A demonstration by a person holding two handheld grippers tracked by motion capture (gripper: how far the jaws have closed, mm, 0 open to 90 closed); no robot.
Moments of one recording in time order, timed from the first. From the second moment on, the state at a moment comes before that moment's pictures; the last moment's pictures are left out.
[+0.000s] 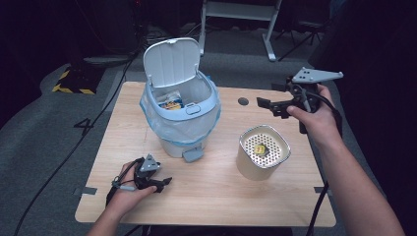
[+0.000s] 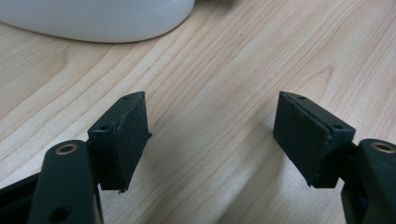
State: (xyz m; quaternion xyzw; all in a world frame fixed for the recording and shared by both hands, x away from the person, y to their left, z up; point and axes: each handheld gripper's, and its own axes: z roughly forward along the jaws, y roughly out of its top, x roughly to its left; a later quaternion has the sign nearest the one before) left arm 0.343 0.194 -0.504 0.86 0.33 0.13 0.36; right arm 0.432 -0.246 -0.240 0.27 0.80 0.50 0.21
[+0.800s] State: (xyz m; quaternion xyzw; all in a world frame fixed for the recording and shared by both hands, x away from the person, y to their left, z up) left arm 0.343 0.197 -0.504 0.86 0.34 0.13 0.36; right arm 0.370 -0.381 -0.324 0.38 0.79 0.44 0.21
